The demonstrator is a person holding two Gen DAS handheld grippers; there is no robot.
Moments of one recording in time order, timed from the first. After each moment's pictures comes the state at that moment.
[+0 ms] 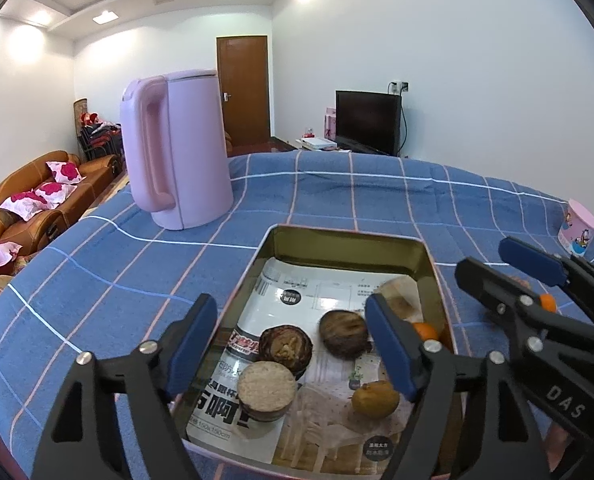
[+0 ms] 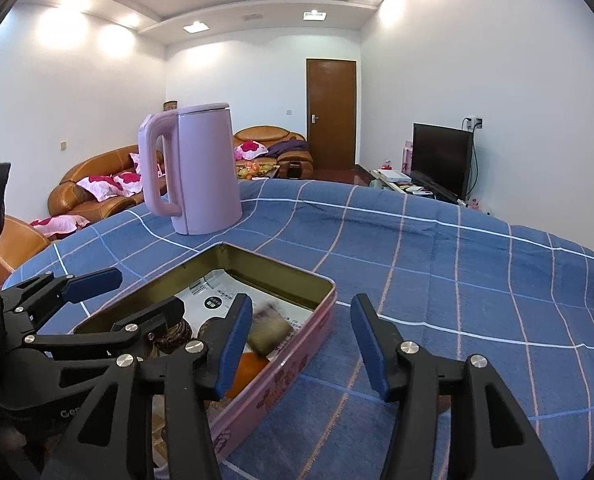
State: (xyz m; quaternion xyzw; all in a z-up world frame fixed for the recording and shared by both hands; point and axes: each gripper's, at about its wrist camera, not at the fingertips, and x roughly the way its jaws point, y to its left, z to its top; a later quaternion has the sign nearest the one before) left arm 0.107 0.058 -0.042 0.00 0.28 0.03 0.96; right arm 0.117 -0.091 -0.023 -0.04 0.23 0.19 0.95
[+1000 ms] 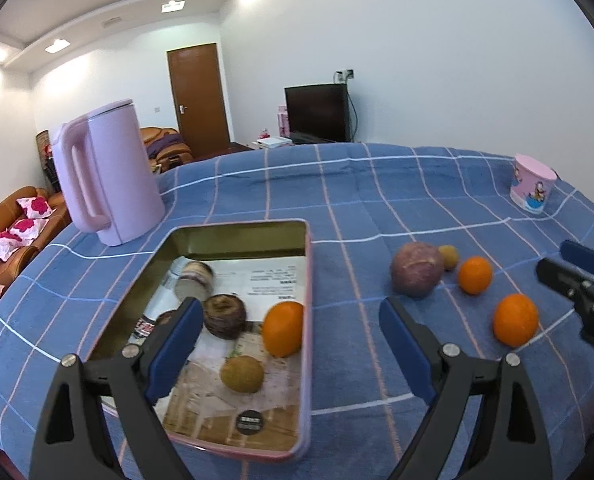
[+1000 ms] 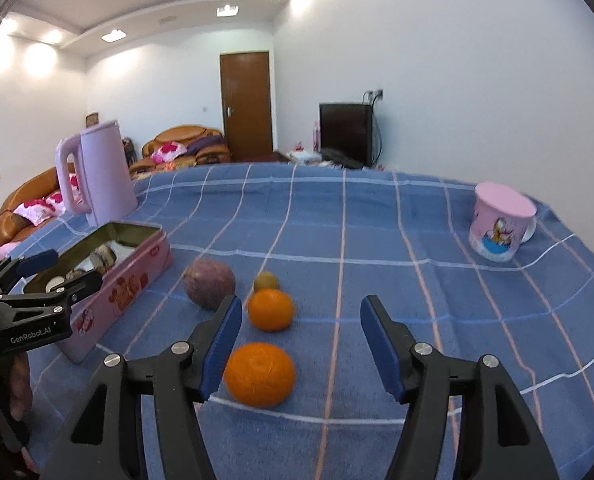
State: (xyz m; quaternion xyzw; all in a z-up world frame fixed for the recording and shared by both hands) left arm 0.084 -0.028 -0.043 0.06 0.28 -0.03 0.96; right arm 0.056 -0.237 -0.029 -0.01 0.27 0.06 0.96
